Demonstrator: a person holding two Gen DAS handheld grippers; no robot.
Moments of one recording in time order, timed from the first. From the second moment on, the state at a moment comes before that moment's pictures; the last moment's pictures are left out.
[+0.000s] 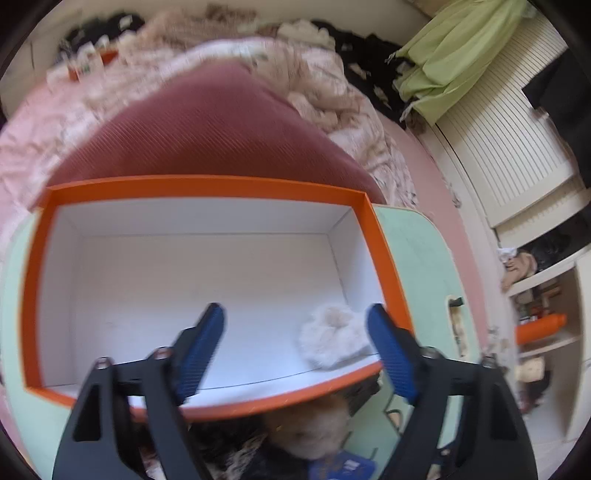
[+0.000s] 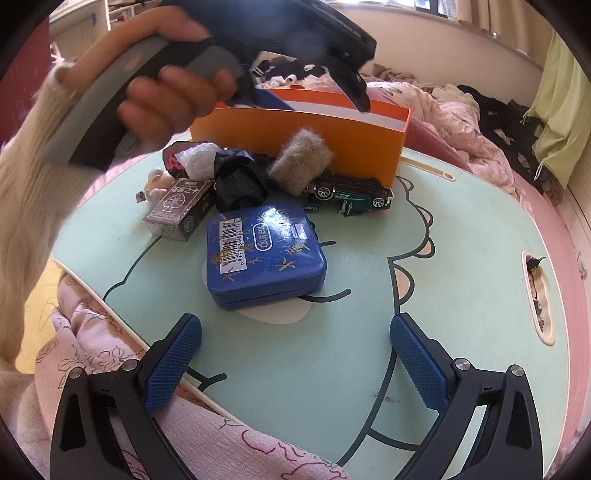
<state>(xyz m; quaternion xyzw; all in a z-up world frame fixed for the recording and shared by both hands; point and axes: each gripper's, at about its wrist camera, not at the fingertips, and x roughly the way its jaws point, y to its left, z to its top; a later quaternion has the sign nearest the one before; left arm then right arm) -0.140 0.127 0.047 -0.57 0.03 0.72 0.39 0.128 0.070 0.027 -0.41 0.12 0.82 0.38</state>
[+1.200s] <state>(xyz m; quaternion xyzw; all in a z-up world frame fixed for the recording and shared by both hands) -0.134 0.069 0.103 -0.51 -0.03 0.73 0.46 0.128 0.070 0.027 -0.41 0.12 0.82 0.37</state>
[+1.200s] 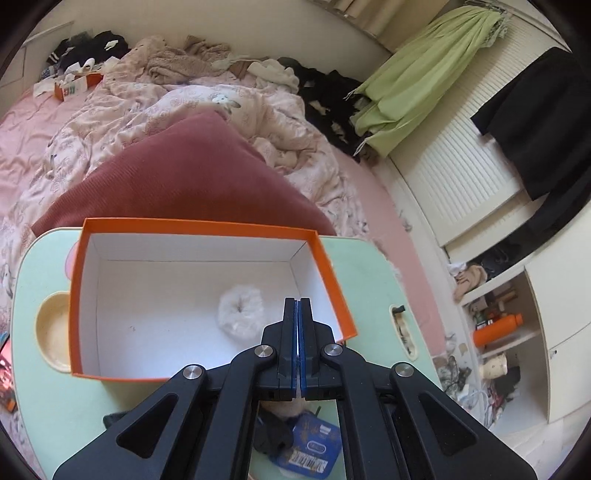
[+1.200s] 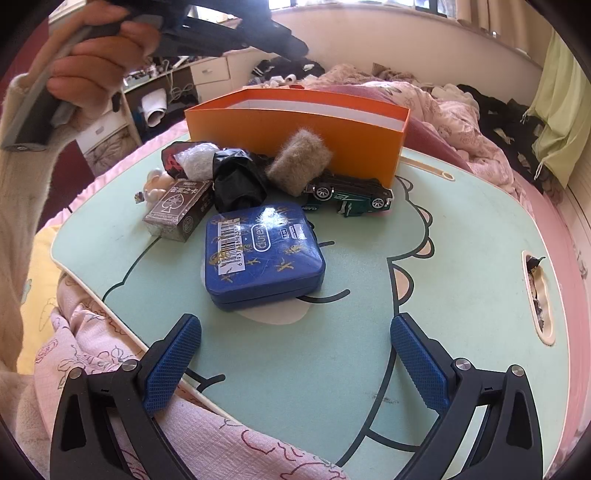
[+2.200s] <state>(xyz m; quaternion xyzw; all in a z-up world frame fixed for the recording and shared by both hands) -0.063 0.044 0.099 -0.44 0.03 0.78 0.45 0.128 0.070 0.027 -0.41 0.11 0.83 0.36</state>
